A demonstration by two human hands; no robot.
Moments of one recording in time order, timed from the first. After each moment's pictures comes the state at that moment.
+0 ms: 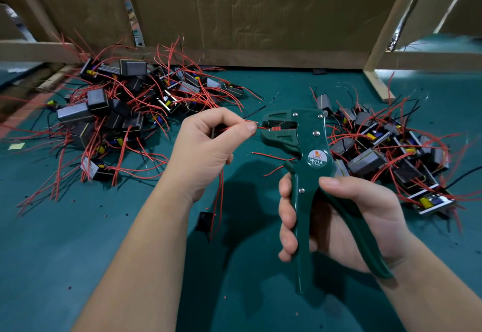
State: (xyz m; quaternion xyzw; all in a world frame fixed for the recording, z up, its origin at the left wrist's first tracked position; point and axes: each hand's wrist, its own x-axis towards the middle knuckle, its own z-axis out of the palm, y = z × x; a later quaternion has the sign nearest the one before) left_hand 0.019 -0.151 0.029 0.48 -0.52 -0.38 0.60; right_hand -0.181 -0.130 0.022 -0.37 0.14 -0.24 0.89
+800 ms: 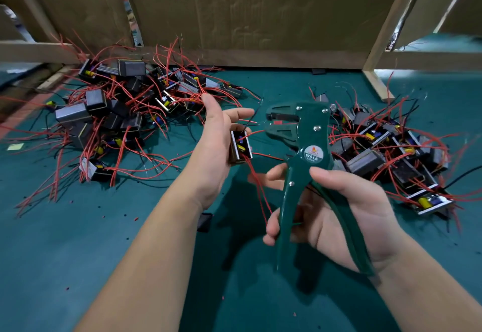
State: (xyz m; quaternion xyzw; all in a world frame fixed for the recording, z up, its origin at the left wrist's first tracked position) left_hand -0.001 -0.160 0.027 0.49 -0.42 -0.52 0.56; right_hand -0.173 -0.130 0.019 -0.38 0.20 -0.30 0.85
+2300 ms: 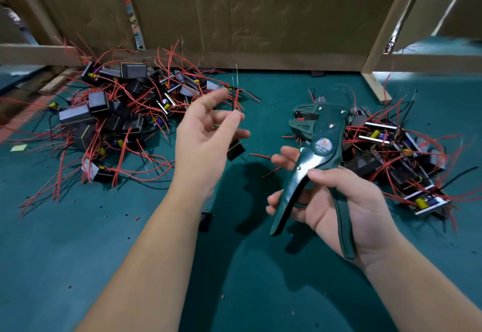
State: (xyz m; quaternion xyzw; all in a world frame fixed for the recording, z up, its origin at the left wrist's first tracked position) left_hand 0.010 -0.161 0.017 0.45 -0.45 -0.33 0.70; right_hand -0.168 -0.132 0.020 -0.34 0.28 -0.43 0.79
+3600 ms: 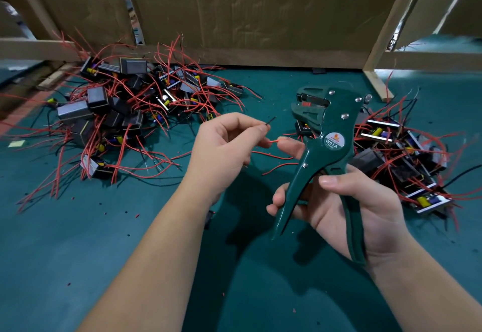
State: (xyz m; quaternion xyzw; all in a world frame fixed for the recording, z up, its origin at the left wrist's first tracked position) left_hand -0.001 -0.149 0.026 0.49 -0.50 -0.41 0.59; right_hand -0.171 -0.129 0.019 -0.38 0.18 -0.44 0.79
